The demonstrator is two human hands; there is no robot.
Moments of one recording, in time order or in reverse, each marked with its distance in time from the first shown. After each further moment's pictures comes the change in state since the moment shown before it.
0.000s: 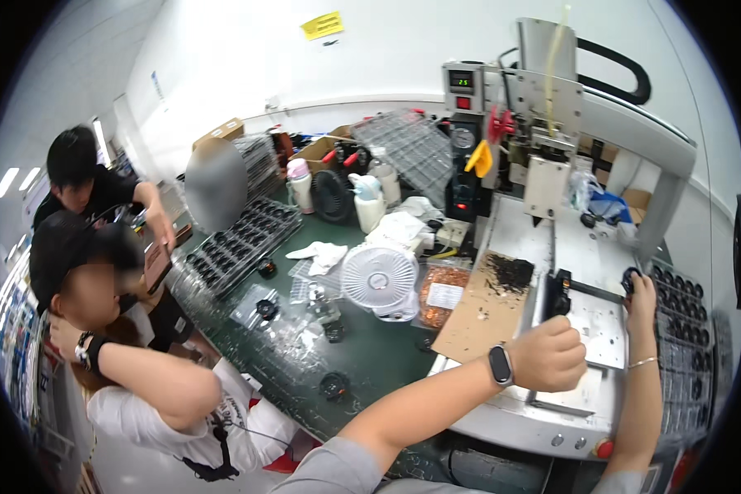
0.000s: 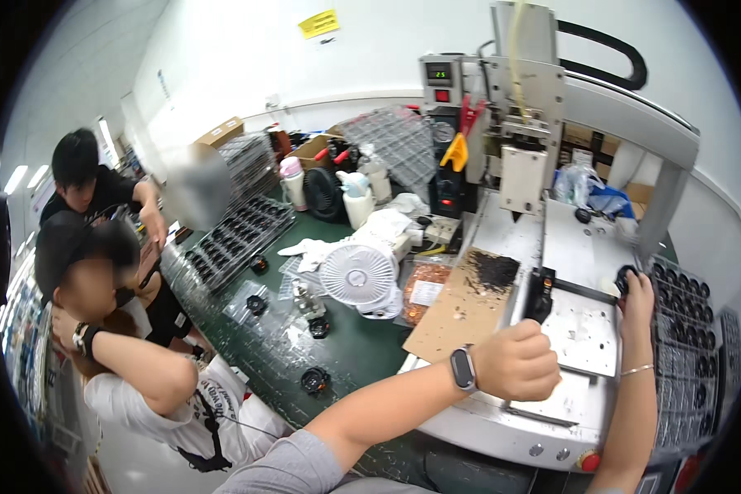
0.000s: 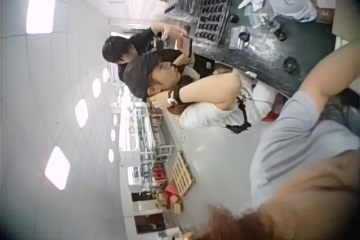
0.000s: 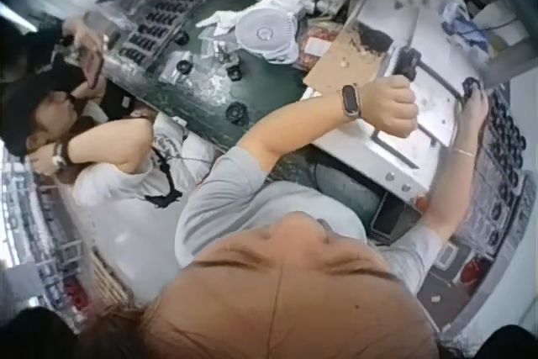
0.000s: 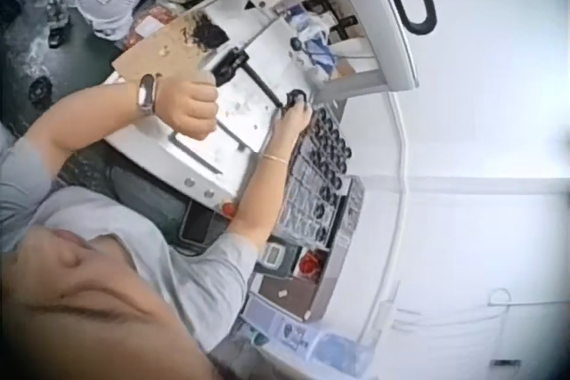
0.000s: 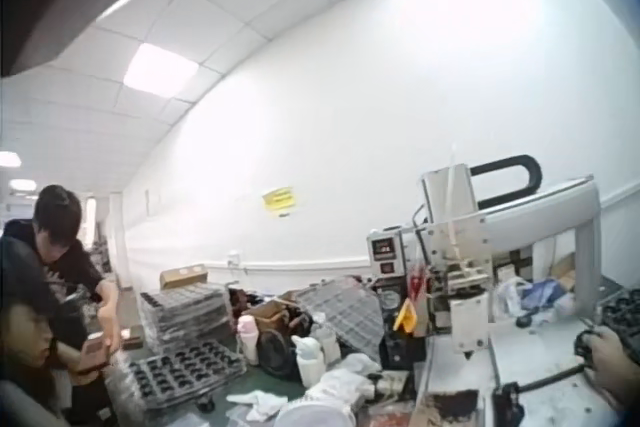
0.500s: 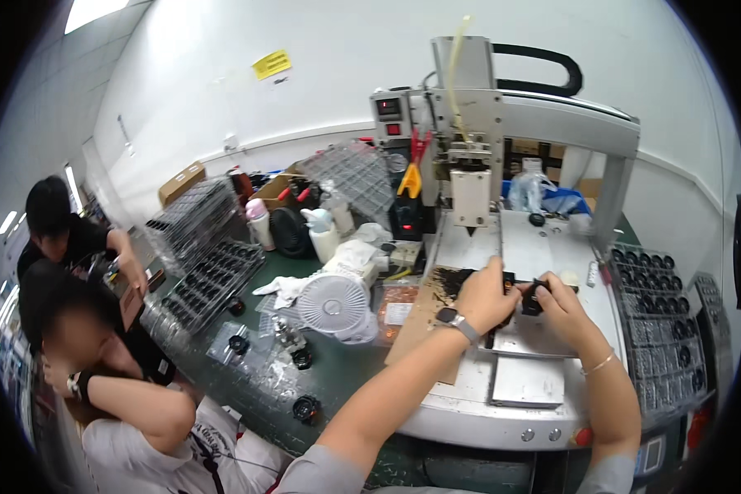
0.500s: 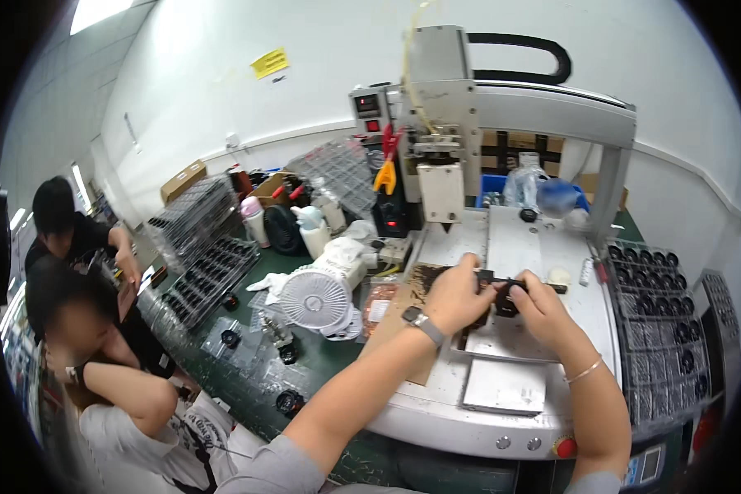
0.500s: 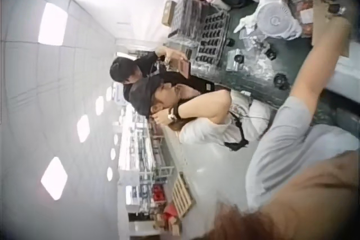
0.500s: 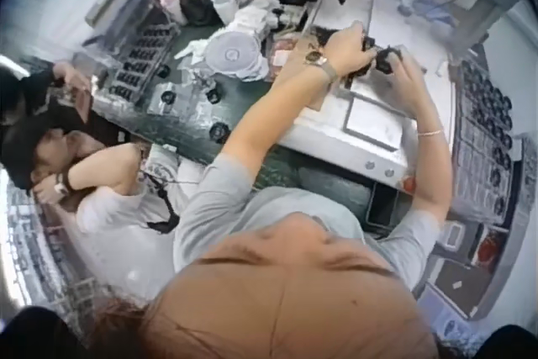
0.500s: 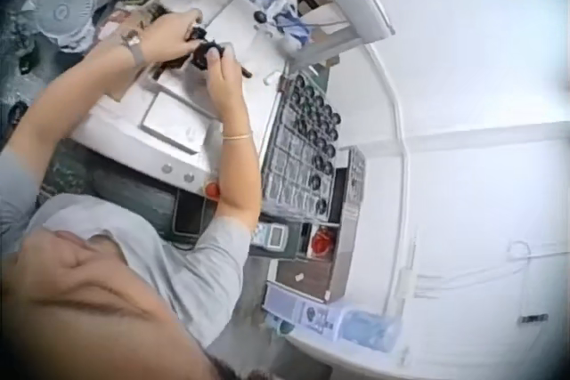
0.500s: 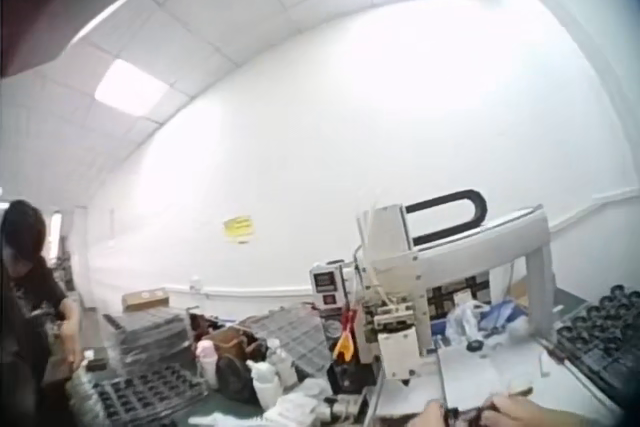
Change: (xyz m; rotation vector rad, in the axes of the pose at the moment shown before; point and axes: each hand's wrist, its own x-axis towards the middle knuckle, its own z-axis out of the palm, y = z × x) left_hand -0.006 -0.061 0.038 -0.066 -0.349 -1.186; right_hand -0.122 -0.067 0.056 -0.370 -0.761 -0.550
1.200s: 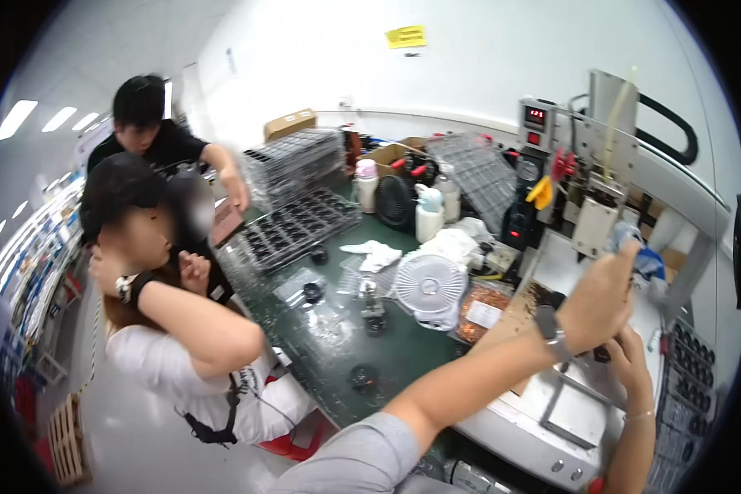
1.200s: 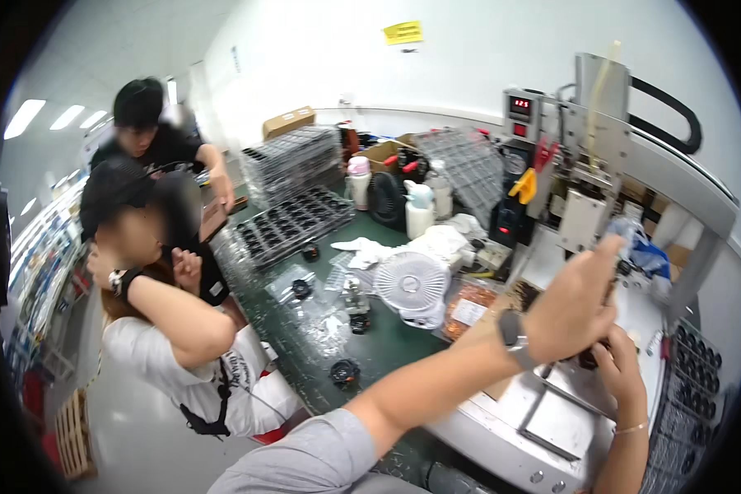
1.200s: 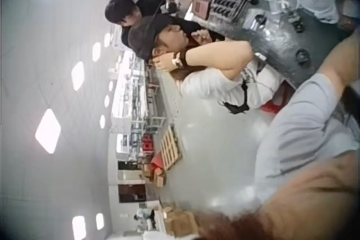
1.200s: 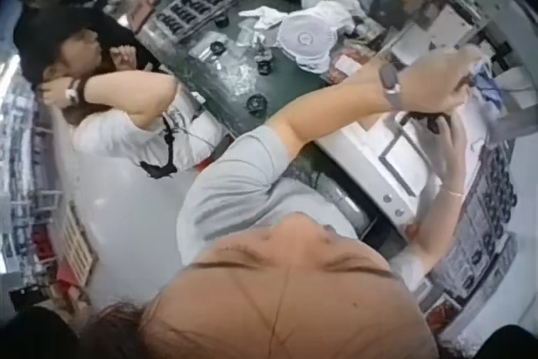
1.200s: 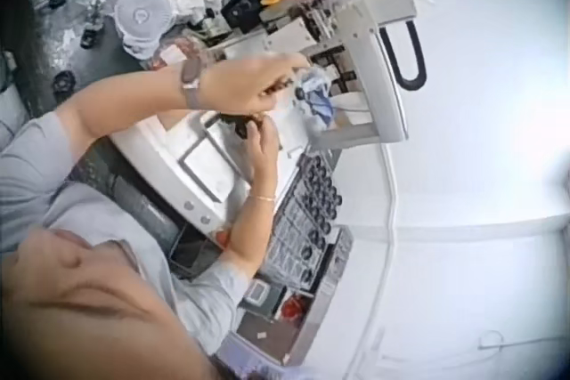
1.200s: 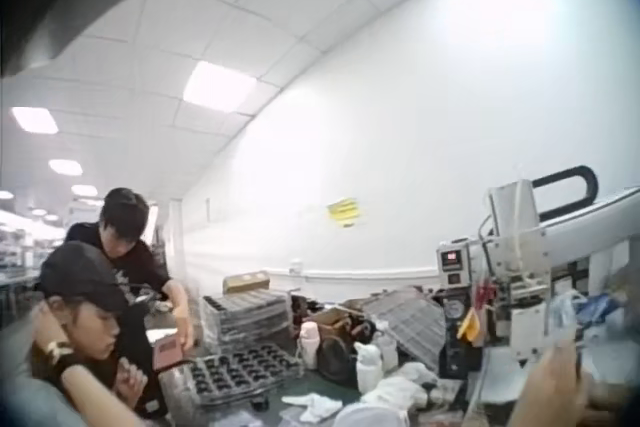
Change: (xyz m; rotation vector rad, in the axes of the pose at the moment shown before) left_hand -0.002 0.068 -0.059 -0.306 0.417 0.532; right_hand 0.000 -0.007 -0.010 -0.110 -0.083 -0.195
